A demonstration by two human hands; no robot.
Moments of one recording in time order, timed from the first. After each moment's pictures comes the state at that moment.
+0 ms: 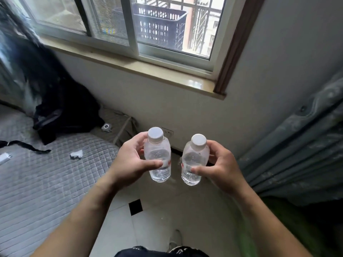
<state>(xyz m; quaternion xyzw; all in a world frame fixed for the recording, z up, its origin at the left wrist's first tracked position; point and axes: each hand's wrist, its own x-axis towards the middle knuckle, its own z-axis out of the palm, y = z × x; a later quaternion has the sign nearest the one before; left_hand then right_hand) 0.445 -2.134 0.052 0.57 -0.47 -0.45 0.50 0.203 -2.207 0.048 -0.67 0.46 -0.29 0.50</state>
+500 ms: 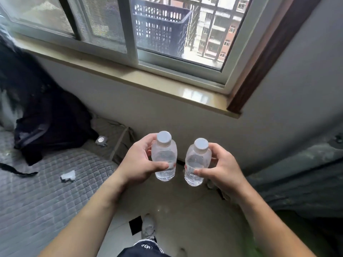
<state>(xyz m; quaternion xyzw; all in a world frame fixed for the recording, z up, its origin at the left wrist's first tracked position) 0.544 -2.280 0.027 0.55 -0.48 -0.49 0.47 0.299 -2.338 0.029 -0.66 0.52 -0.24 0.49</state>
